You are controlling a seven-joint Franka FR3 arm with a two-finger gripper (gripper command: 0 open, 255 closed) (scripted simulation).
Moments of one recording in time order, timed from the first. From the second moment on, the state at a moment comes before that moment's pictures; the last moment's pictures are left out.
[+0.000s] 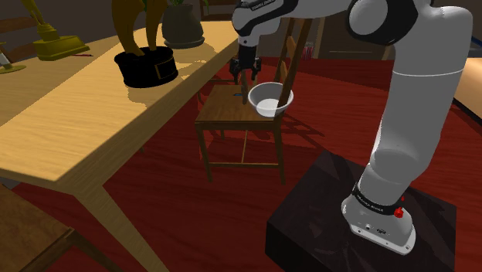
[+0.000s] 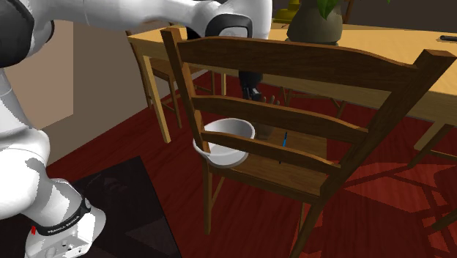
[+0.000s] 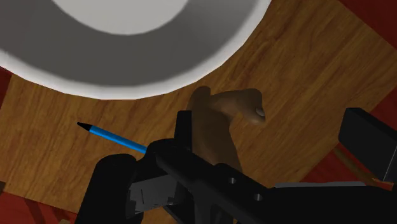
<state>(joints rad) -0.09 0.21 -0.10 -1.68 0.13 1.97 0.14</state>
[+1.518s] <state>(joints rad) -0.09 0.26 -0.09 -1.71 0.14 2.05 0.14</state>
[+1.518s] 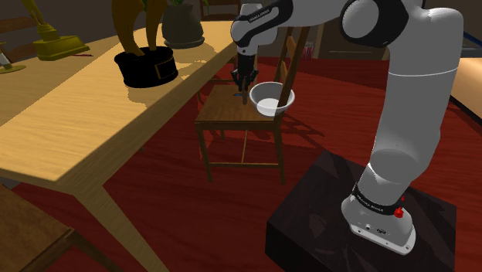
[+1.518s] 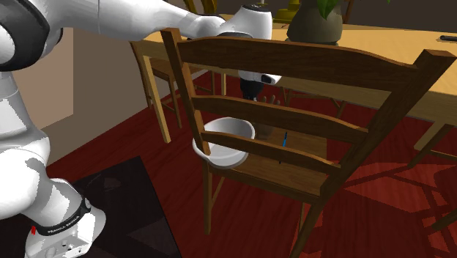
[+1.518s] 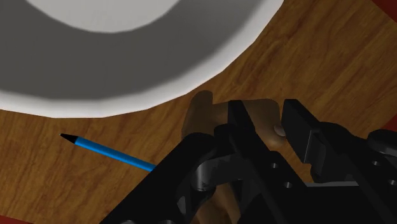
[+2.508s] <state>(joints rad) -0.09 0.23 -0.10 -1.57 0.13 1.89 0.16</state>
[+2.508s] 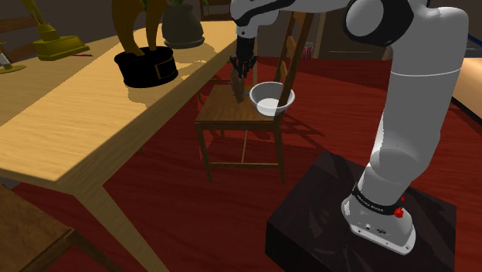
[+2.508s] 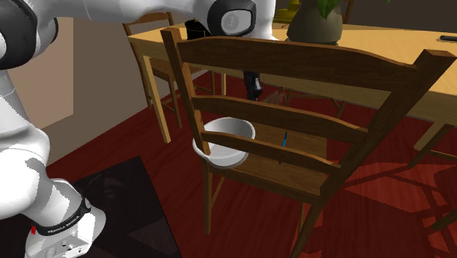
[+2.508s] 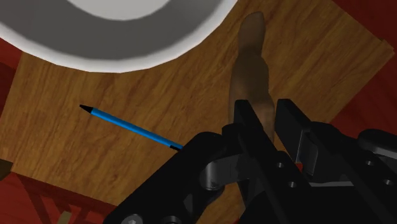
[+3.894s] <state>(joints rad) -0.10 0.08 -0.11 -1.54 0.11 1.71 0.15</state>
